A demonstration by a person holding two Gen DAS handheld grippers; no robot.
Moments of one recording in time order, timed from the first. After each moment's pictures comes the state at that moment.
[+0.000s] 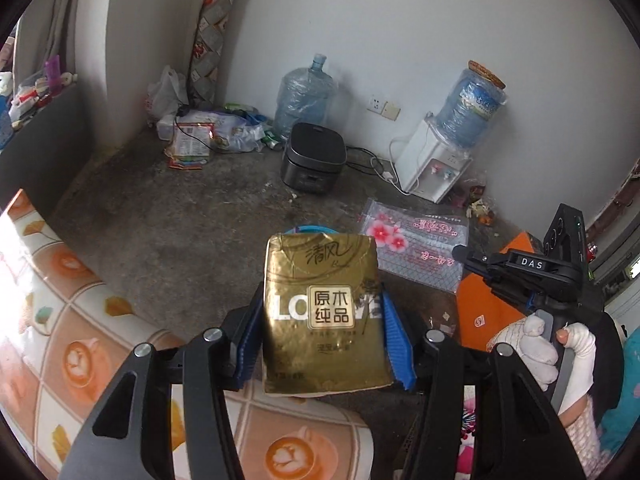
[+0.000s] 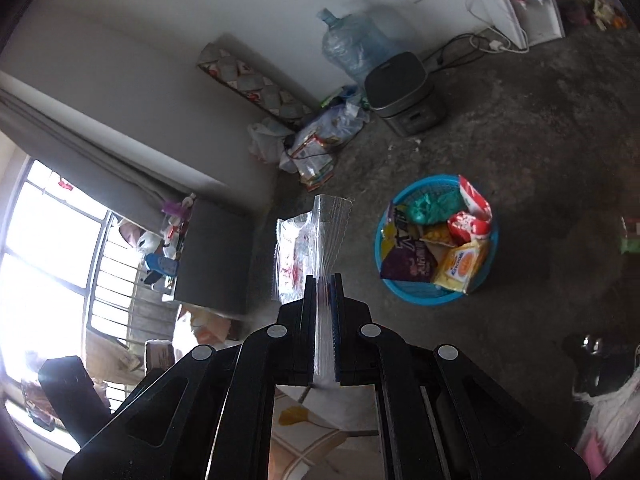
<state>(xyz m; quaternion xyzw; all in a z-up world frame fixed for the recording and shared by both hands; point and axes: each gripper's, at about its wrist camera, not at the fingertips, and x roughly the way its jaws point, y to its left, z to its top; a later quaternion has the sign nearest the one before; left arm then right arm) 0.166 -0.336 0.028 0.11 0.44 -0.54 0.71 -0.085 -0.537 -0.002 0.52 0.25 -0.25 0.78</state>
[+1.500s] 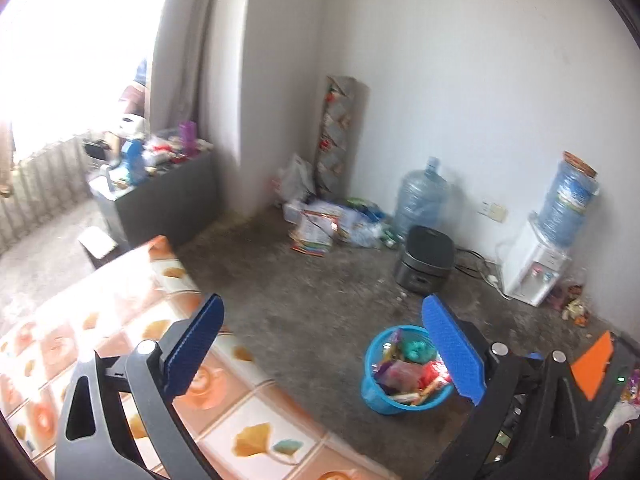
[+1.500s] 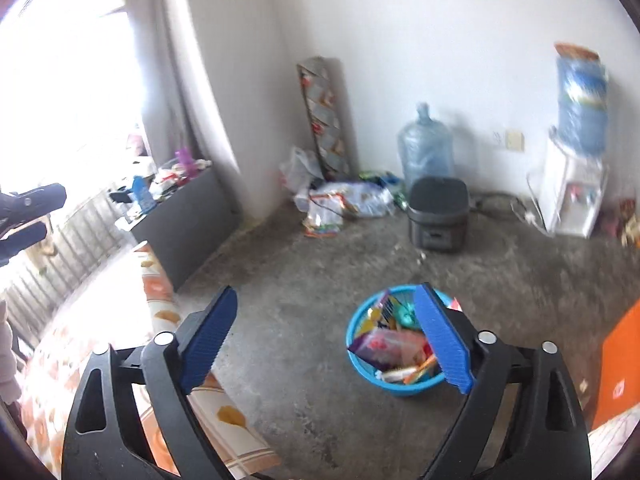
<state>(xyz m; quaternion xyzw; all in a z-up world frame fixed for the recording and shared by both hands) 0.126 -0.265 0.114 0.06 0.28 -0.31 0.91 -0.063 -0.439 0.057 0.17 0.24 -0.25 0.92</state>
